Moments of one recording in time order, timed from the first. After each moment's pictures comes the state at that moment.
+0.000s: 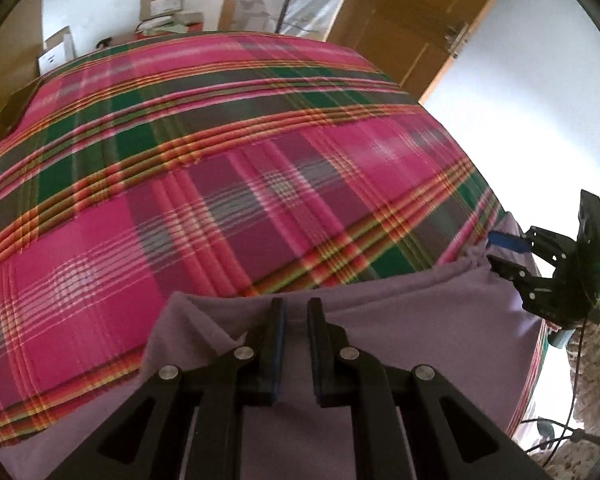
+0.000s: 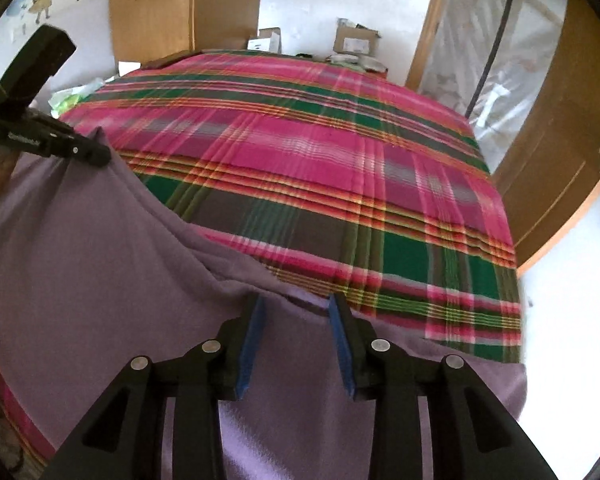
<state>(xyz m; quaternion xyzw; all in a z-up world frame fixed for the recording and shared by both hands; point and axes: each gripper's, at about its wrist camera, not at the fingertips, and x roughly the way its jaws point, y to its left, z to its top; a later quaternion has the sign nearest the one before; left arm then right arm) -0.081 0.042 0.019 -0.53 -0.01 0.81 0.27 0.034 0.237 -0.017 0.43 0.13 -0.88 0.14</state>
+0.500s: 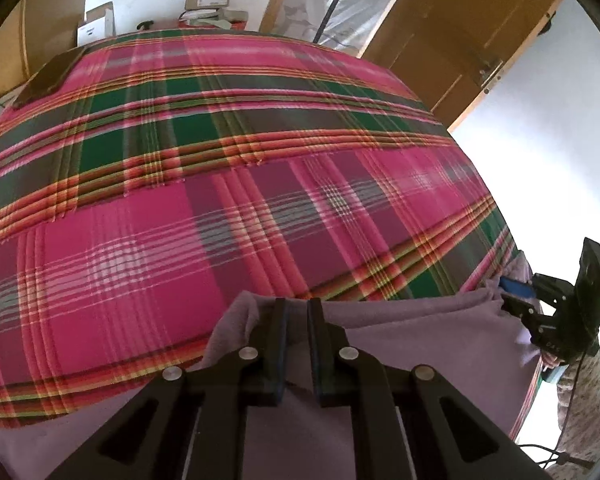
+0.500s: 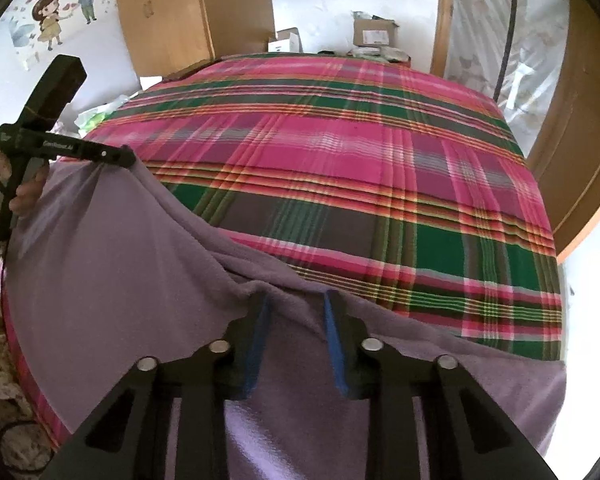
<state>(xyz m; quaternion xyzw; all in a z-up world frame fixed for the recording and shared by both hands) -0.094 0.013 0.014 -0.53 -0.06 0.82 0.22 0.034 0.245 -0.019 0.44 0.07 -0.87 0.20</state>
